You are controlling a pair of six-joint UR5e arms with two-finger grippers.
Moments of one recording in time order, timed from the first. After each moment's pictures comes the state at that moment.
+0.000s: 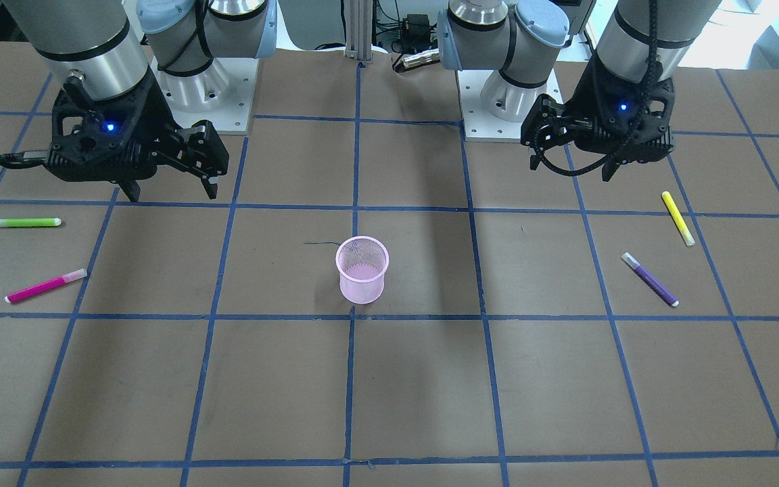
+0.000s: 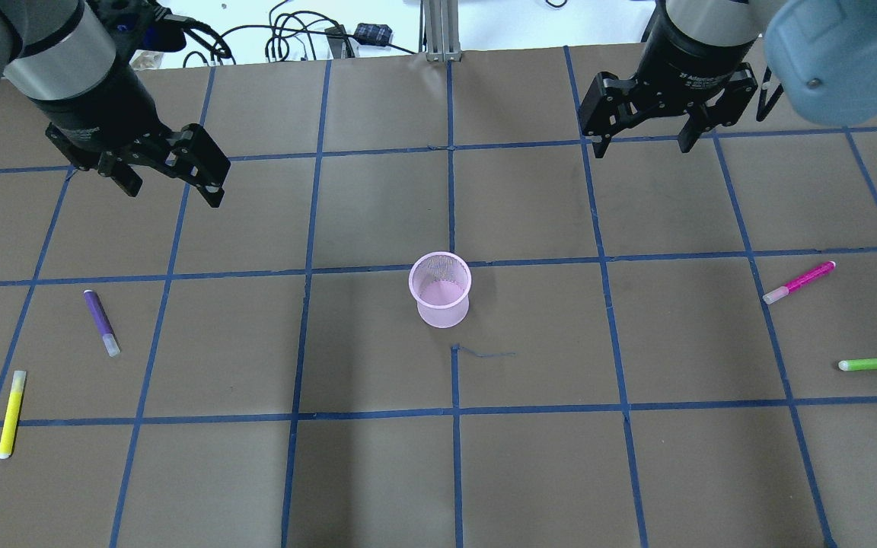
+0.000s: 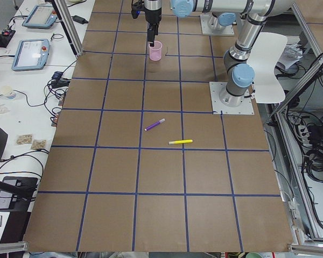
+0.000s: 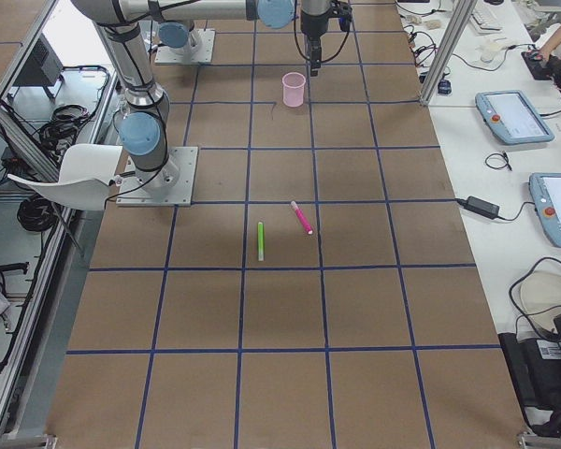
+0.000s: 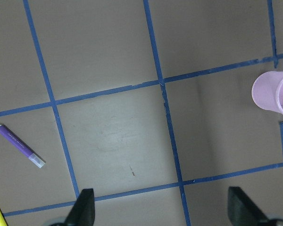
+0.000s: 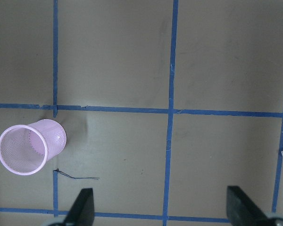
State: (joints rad) left arm -1.51 -1.55 -1.57 -1.61 1.60 0.25; right arm 1.61 -1.51 1.52 -1.63 -1.54 0.00
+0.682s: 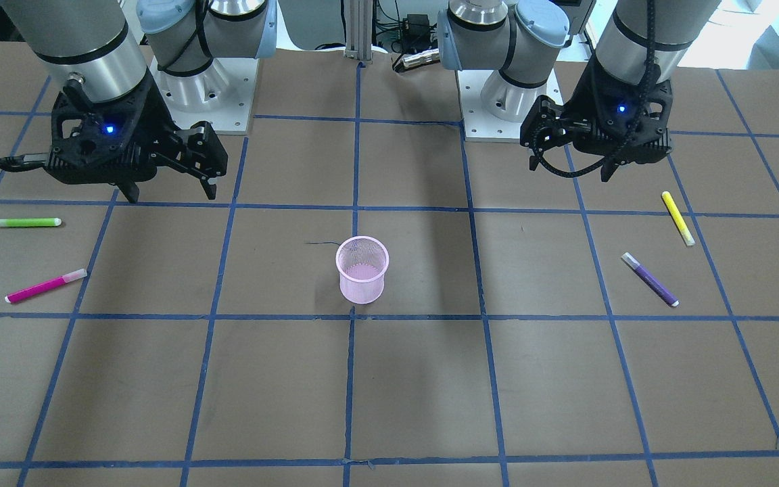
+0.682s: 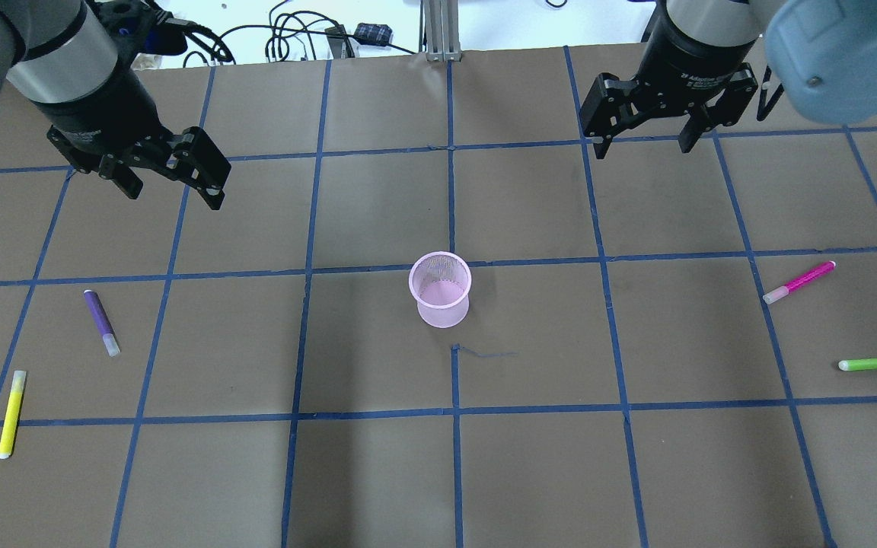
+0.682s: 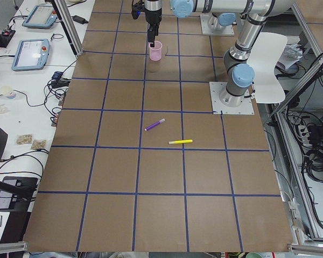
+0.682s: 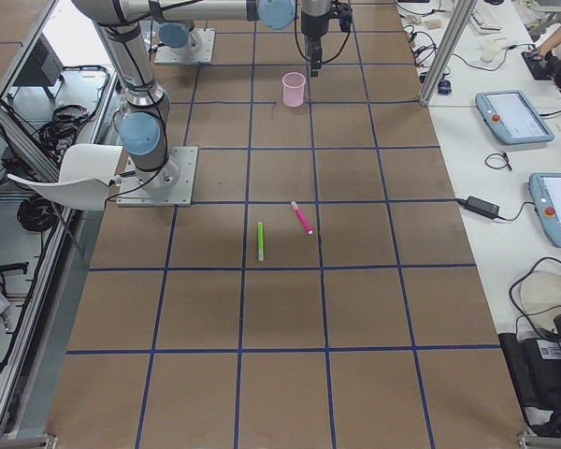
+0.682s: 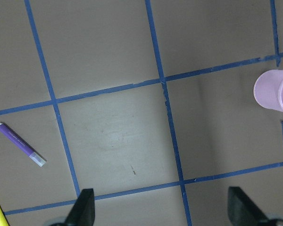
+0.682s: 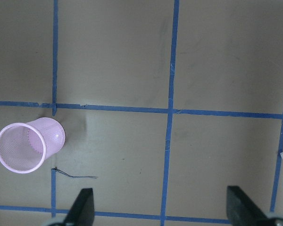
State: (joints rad) left arm -1.51 -1.55 -1.58 -1.61 1.59 0.25; right arm 1.60 -1.51 1.52 -1.63 -1.54 -0.06
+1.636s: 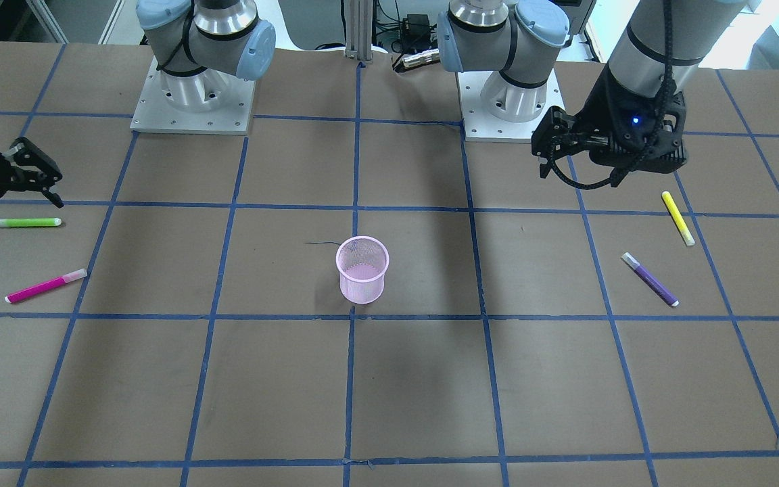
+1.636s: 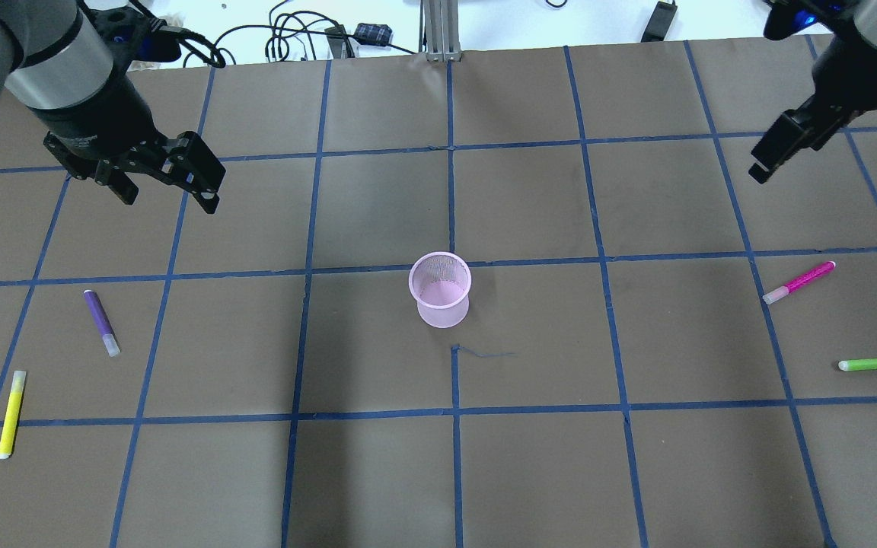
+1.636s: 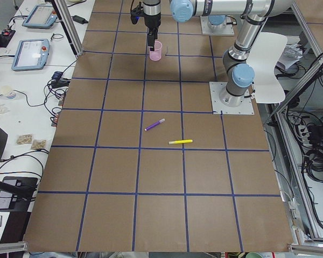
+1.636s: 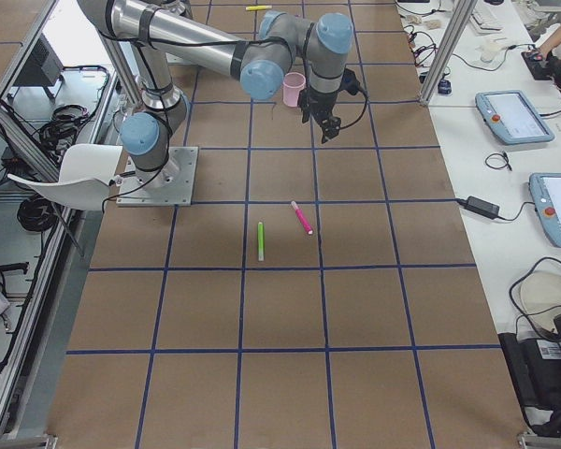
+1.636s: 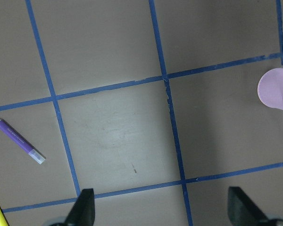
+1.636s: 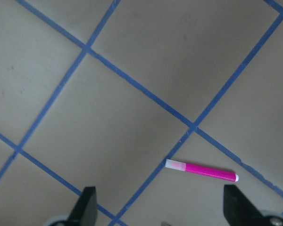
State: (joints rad) left arm -1.46 -1.55 -1.59 -1.59 1.60 0.23; right arm 1.16 -1.47 1.65 -1.69 -1.54 -1.12
